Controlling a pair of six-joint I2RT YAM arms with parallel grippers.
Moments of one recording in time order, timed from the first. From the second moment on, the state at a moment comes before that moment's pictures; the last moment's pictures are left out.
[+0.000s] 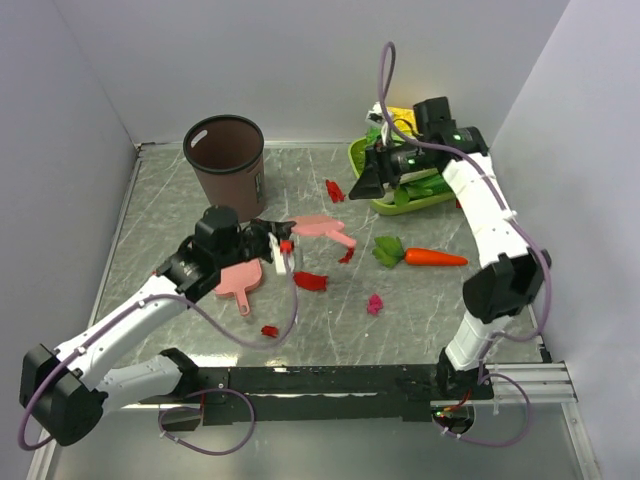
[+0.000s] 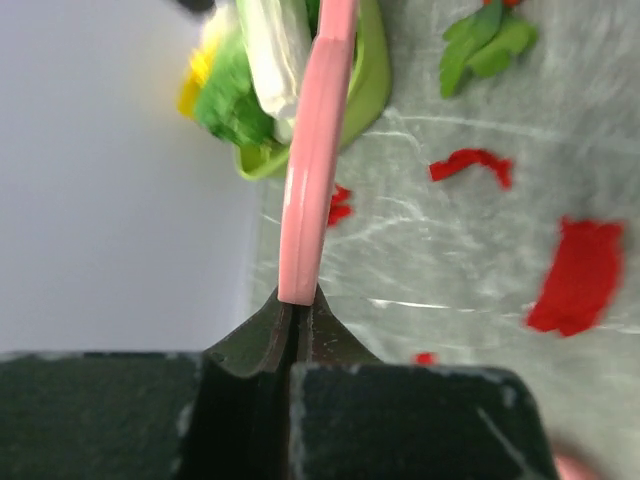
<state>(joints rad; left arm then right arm) -0.63 1.04 0.82 -0.04 0.41 1.06 0.25 1.76 1.94 -1.10 -0.96 -0.29</state>
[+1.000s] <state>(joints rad) -0.49 1.38 1.28 -0.78 0.59 0.68 0.36 1.36 1.58 -0.98 -0.96 -0.57</state>
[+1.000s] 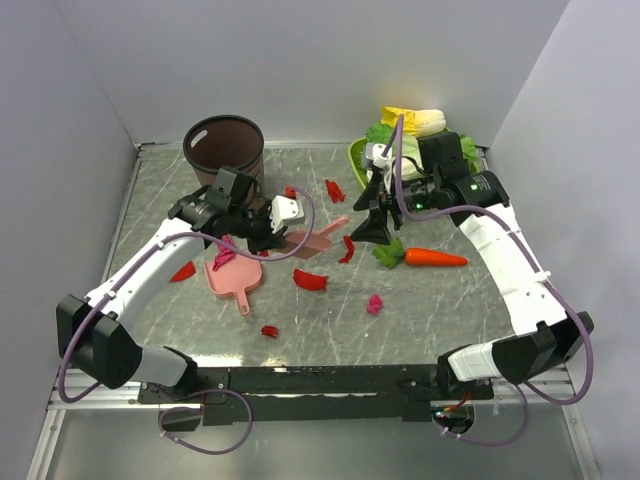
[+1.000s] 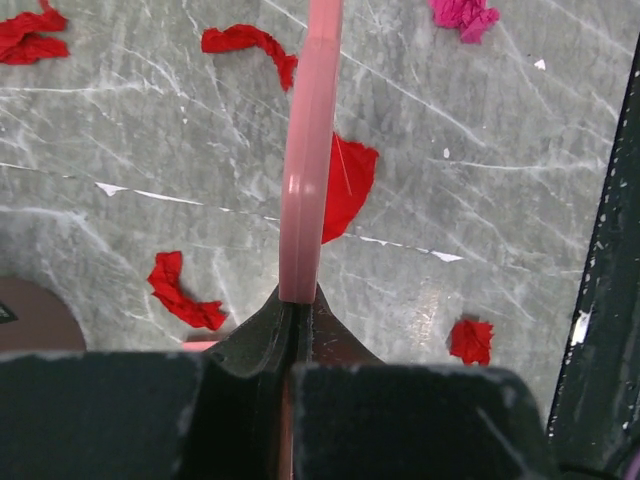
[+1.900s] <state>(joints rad) -0.49 1.36 1.28 -0.77 0.58 0.72 0.47 1.46 1.53 -0.87 -0.85 -0.56</state>
